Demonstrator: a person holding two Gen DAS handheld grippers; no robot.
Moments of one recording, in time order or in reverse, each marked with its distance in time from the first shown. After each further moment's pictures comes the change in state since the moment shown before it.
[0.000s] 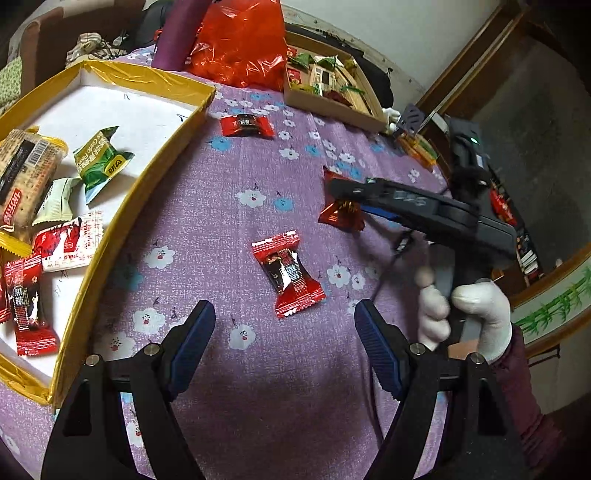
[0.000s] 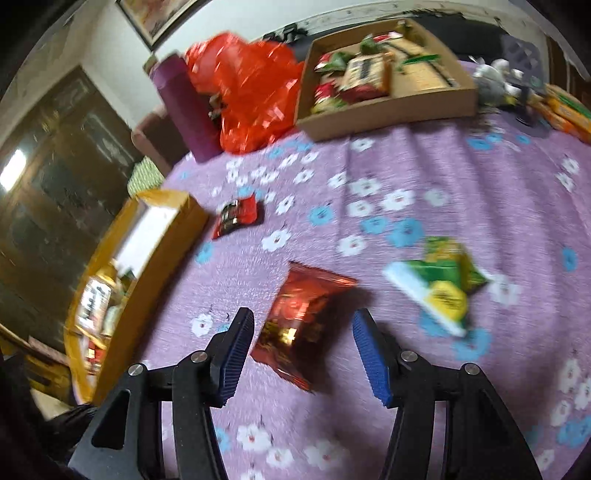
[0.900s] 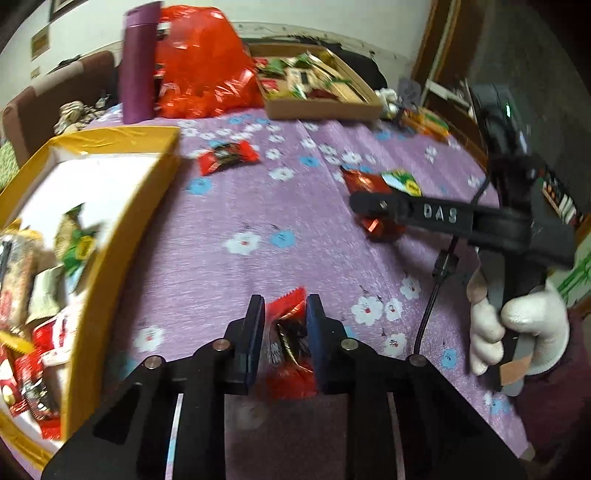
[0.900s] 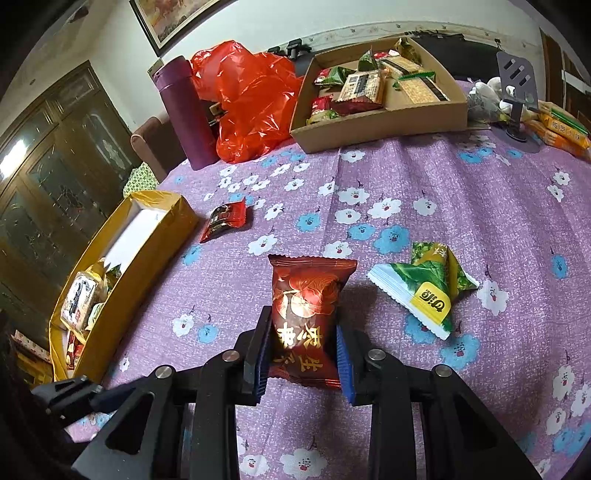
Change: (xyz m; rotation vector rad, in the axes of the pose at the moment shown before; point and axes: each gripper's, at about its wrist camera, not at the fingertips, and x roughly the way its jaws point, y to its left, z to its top) left arm 0.029 -0.022 0.021 0.213 -0.082 0.152; right arm -0.009 -0.011 -0.010 -0.033 -0.091 -0.029
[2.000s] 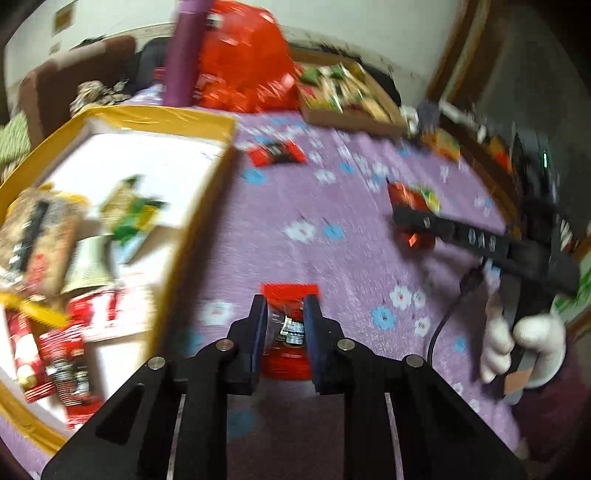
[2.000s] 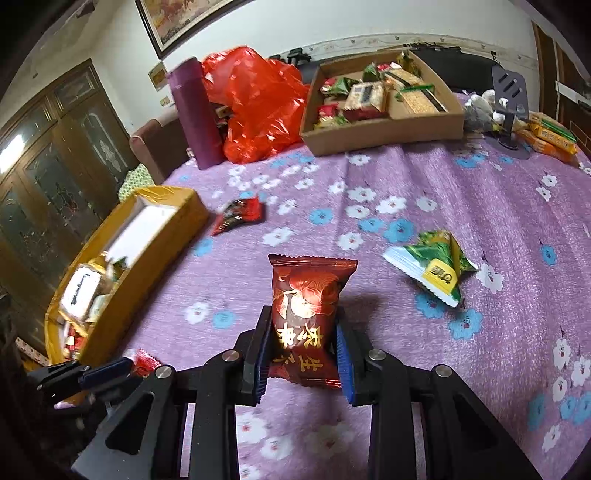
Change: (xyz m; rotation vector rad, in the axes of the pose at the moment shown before) left arm -0.030 0.057 -0.011 -0.108 -0.033 -0.034; right arm -0.016 0.022 -0.013 -0.016 -0.039 -0.028
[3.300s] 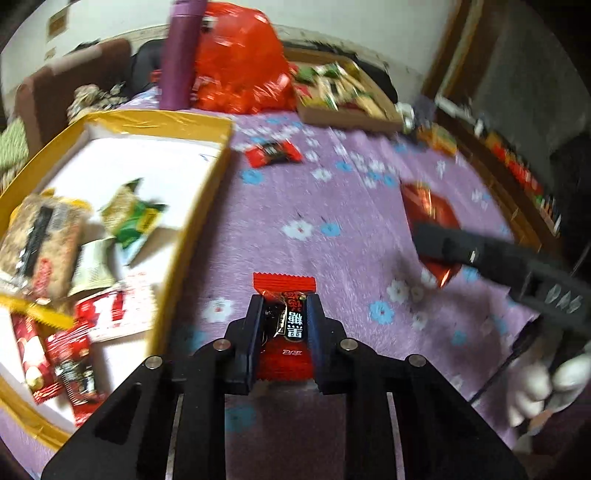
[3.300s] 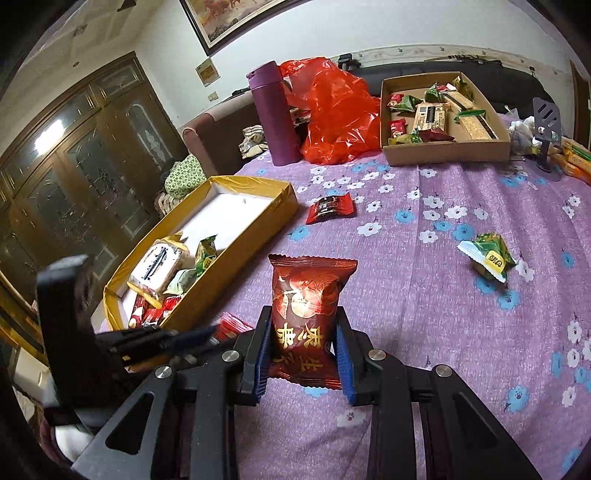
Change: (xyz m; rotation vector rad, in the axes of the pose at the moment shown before) left arm 0.002 -0.006 0.001 0.022 0.017 0.002; right arm -0.046 0.054 -0.018 -0.087 -0.002 0.148
